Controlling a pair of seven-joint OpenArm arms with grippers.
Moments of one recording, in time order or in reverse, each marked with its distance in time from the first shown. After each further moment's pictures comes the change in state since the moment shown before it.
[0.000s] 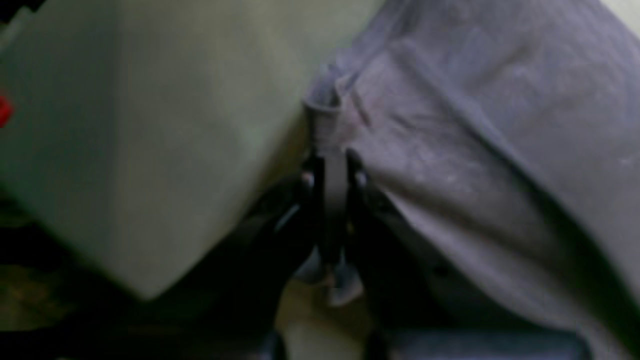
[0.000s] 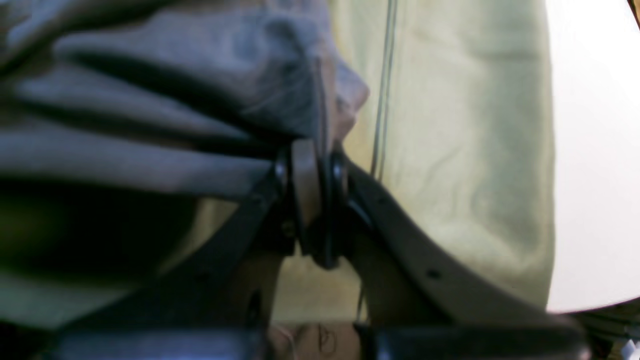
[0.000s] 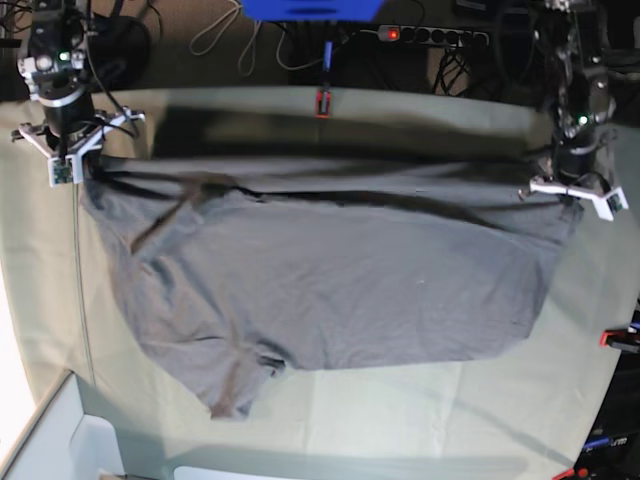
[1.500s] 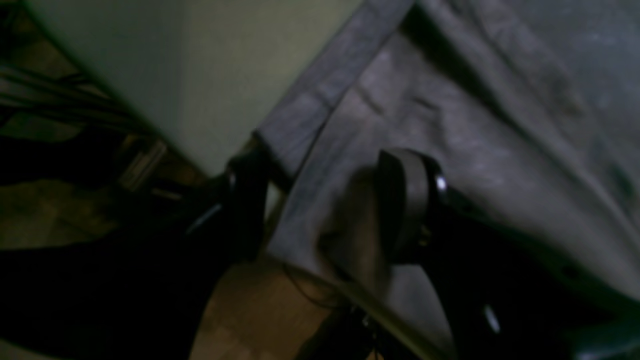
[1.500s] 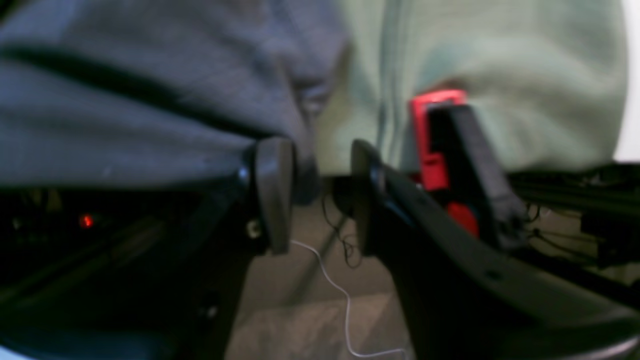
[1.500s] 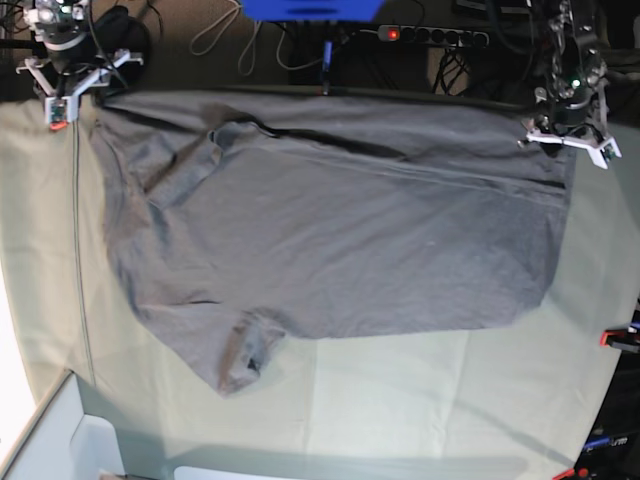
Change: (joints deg) left arm 5.3 2.3 -3.7 -5.2 0.3 -0.2 -0.4; right arm -5.6 -10.3 12.6 -3.8 -0.6 8.2 -0.5
